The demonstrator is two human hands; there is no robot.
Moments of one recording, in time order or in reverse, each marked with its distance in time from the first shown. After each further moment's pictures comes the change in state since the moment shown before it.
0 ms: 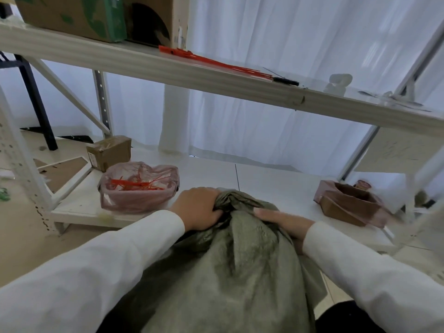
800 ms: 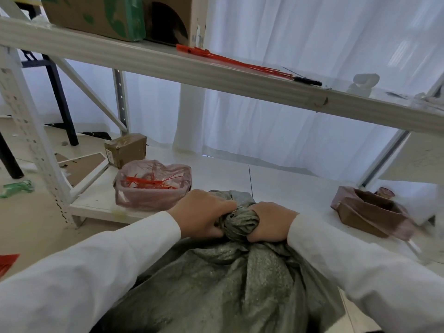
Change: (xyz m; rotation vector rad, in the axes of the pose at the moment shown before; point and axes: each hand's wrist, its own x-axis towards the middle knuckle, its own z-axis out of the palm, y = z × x) left_hand -0.008 -0.023 0.000 0.273 0.174 0.400; right_hand 0.040 -0.029 0.025 -1.450 0.104 -0.231
